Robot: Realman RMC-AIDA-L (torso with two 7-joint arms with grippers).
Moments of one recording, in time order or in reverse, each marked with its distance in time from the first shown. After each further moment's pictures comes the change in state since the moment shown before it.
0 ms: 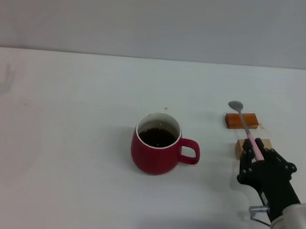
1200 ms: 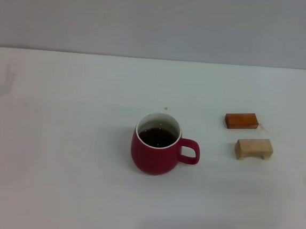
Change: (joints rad) left arm 0.001 -0.002 0.000 0.000 0.000 -0.022 -0.008; right arm -0.175 -0.108 0.083 0.147 -0.146 -0.611 0.107
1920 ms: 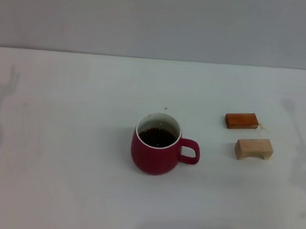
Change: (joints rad) left arm -0.006 -0.015 0.000 0.000 0.000 -0.005 0.006; right arm 0.015 -0.205 -0.083 0.232 -0.038 0.218 -0.135
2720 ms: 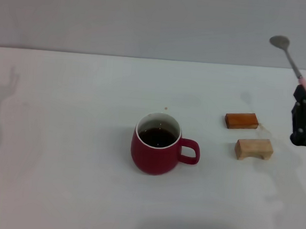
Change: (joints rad) left arm 0.007 -0.004 0.001 -0.003 0.000 0.000 -0.007; right arm -0.081 -0.058 0.219 0.412 0.009 0.572 -0.412
